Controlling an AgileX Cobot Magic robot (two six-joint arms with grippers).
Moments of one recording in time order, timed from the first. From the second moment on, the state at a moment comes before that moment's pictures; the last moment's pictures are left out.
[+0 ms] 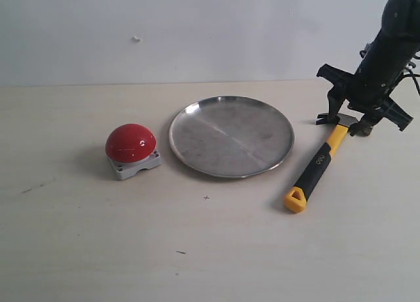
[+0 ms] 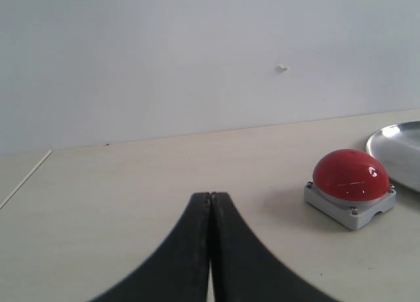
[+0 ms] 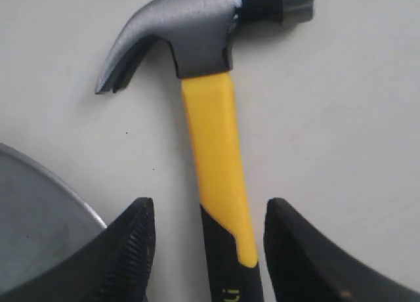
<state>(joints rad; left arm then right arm) -0.07 0.01 0.00 0.17 0.16 -0.06 0.03 2.17 -1.66 0.12 0.93 0.79</state>
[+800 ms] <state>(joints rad) -0.07 0.01 0.00 0.17 0.16 -0.06 0.02 2.31 -1.80 0.07 0.94 0.73</state>
